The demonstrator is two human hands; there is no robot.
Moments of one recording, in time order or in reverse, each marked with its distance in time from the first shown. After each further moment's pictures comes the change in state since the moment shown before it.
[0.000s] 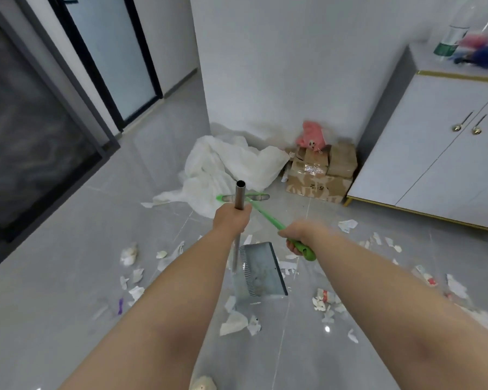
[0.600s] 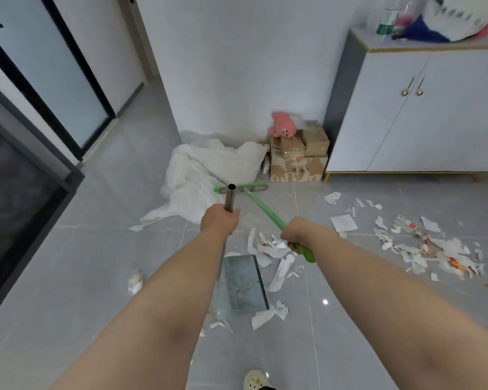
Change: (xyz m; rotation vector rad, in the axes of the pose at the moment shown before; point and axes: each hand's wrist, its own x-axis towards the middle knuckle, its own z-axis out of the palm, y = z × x) left_hand 0.017 -0.083 -0.127 0.264 -0.125 0.178; right_hand -0.050 -0.029 0.149 -0.140 0.278 0.008
